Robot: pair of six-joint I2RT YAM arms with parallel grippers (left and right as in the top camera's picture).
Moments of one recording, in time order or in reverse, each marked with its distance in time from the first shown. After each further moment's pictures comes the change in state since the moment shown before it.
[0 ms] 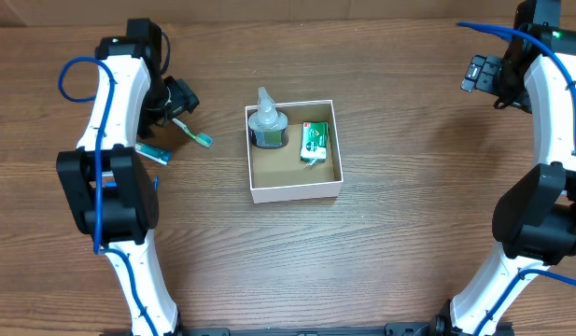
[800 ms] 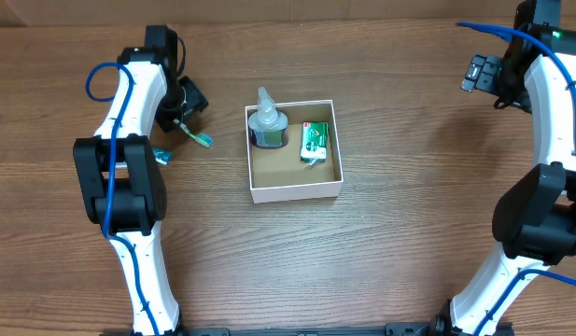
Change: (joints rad) left arm -0.035 0.075 -0.050 0.206 0.035 -0.005; right arm 0.000 0.000 0.000 0.000 0.000 0.000
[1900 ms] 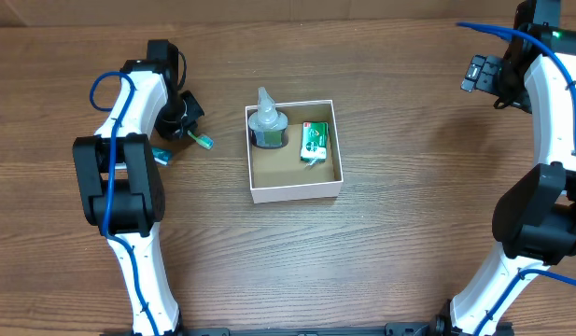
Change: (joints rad) left arm 0.008 -0.010 -0.105 0.022 0.017 0.069; right arm 0.000 0.000 0.000 0.000 0.000 0.000
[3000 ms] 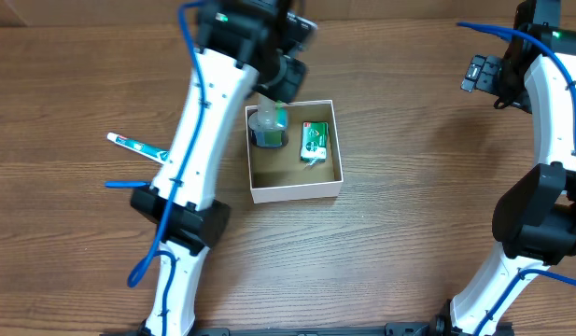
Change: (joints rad) left arm -0.474 -0.019 0.933 -0.679 0.064 0.619; right arm 0.000 0.000 0.000 0.000 0.000 0.000
